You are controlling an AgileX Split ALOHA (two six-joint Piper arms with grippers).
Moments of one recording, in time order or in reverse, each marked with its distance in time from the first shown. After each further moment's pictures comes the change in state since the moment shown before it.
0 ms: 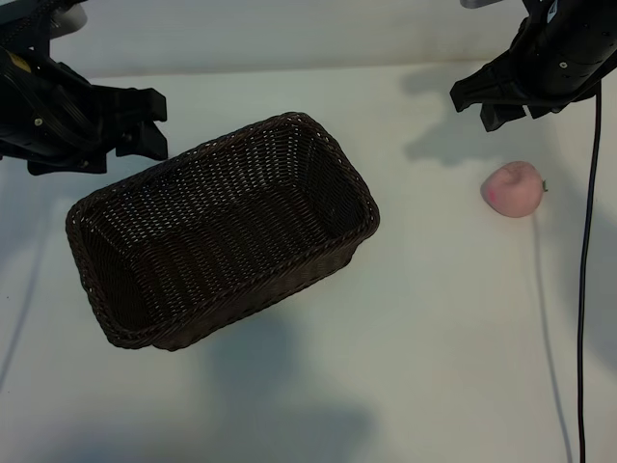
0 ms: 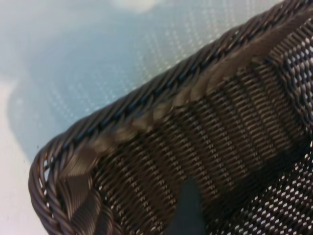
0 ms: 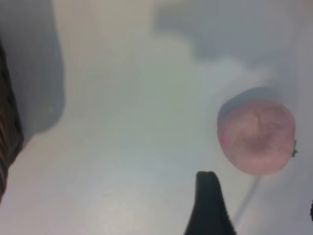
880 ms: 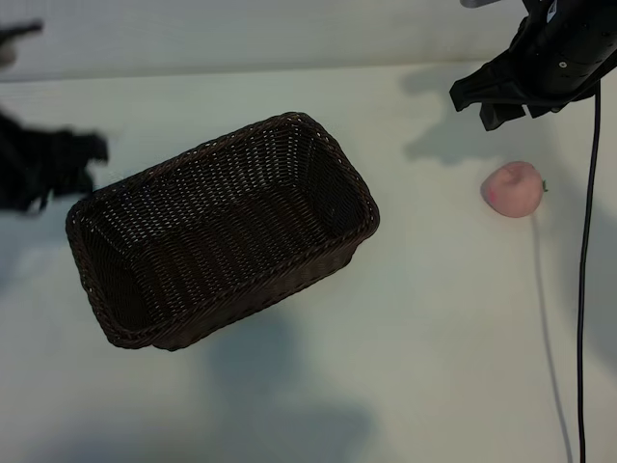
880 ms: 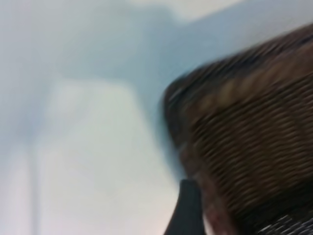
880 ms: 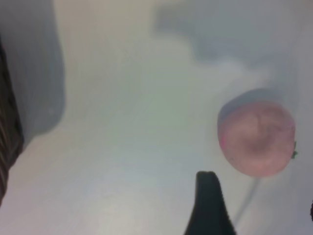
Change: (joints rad) left arm 0.000 -0.199 0.205 0.323 0.047 -0.292; right arm 0.000 0.000 0.000 -0.011 -0.005 0.000
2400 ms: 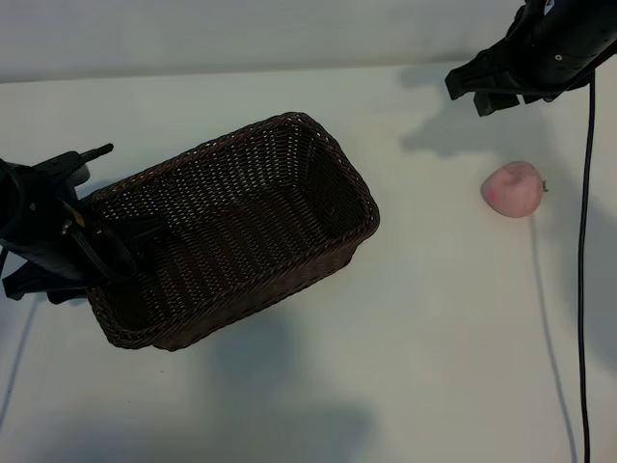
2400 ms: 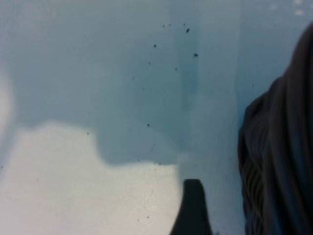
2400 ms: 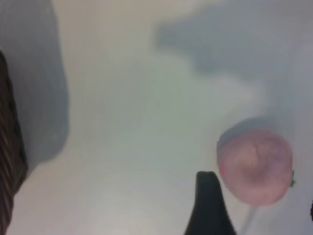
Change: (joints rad) left arm 0.000 0.369 0.206 -0.057 -0.440 -0.203; right arm 0.000 0.000 0.000 0.012 -0.080 0.000
